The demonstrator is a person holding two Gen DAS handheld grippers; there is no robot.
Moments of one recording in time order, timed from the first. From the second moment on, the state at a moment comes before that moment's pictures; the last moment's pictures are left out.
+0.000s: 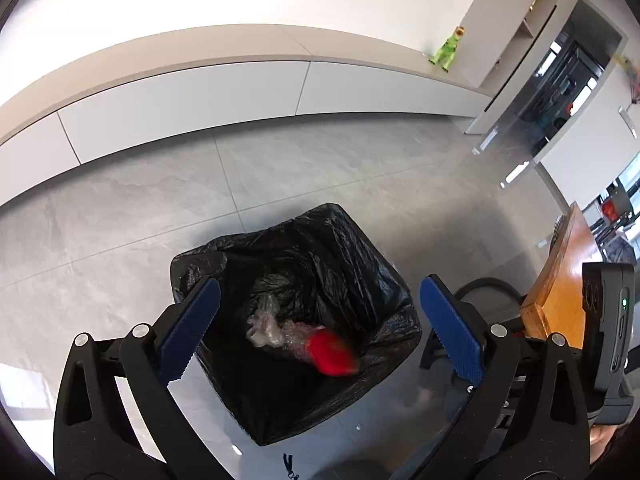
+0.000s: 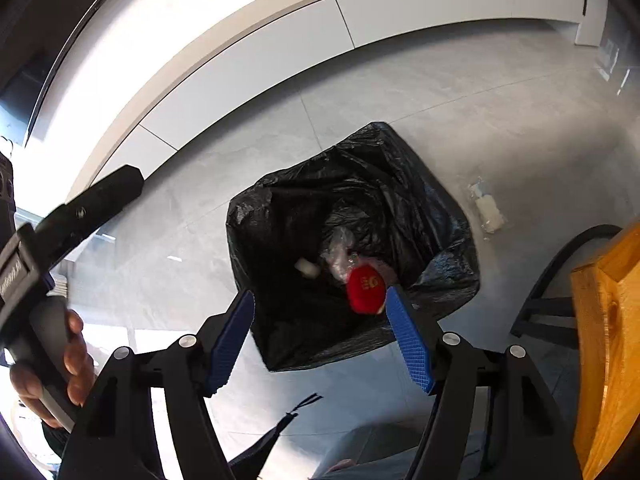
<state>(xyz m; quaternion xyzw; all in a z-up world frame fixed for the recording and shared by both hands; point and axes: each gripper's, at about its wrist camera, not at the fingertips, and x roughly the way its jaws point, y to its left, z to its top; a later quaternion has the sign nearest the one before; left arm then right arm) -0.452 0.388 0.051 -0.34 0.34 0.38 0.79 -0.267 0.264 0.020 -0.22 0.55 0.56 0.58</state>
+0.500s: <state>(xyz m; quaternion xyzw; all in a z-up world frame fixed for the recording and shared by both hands) -0.391 0.327 0.089 -0.26 0.34 0.31 0.85 -0.234 0.205 0.041 -0.18 0.51 0.56 0.63</state>
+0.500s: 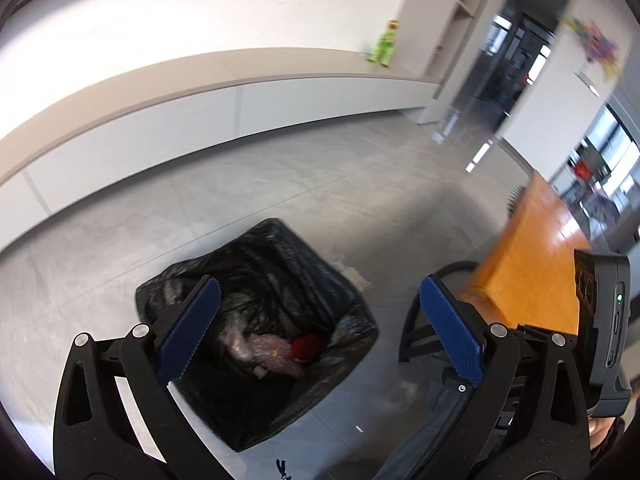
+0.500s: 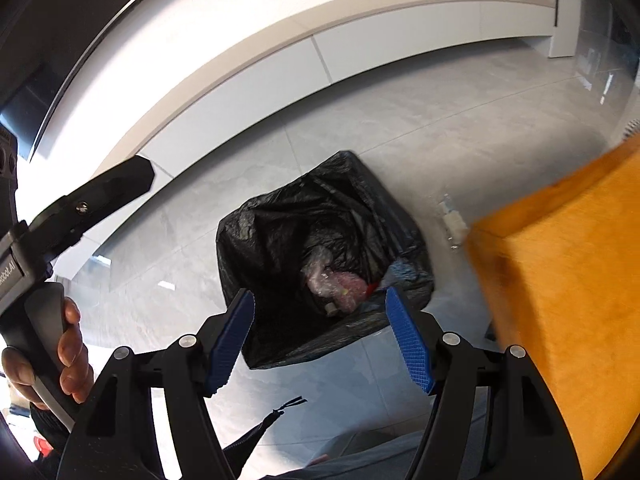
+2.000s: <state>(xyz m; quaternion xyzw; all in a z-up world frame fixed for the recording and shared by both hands) -0.034 -0.040 0.114 -0.06 0.46 -0.08 0.88 0.002 -0.284 0.058 0.12 0.52 0.19 0.83</state>
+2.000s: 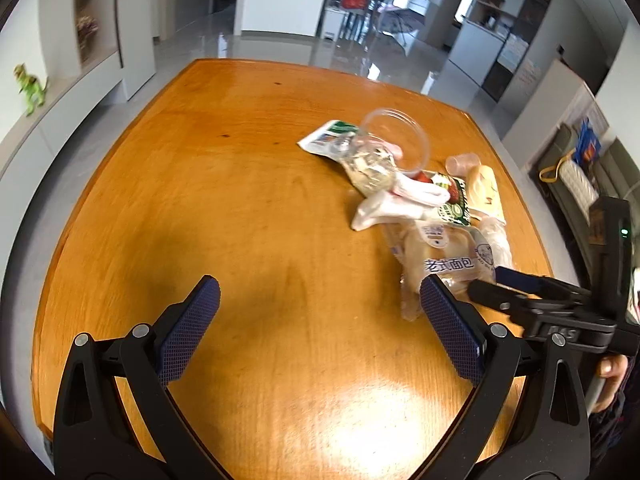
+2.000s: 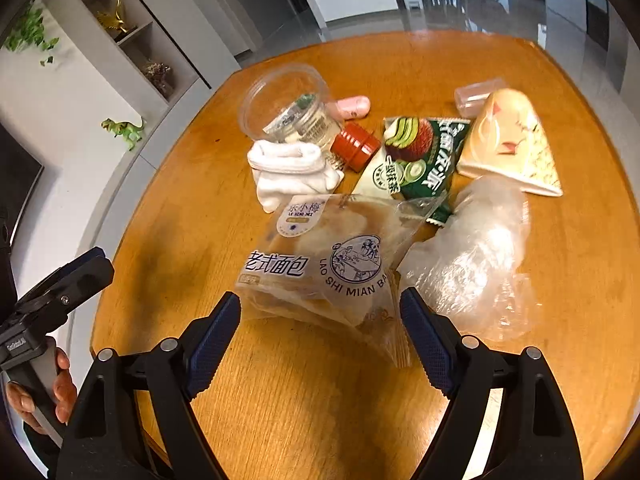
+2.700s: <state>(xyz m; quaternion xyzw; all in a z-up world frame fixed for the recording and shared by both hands) 0.079 -0.127 0.047 0.01 0.53 -0.11 0.84 -0.012 -0.296 0.043 0.14 0.51 0.23 0.82</state>
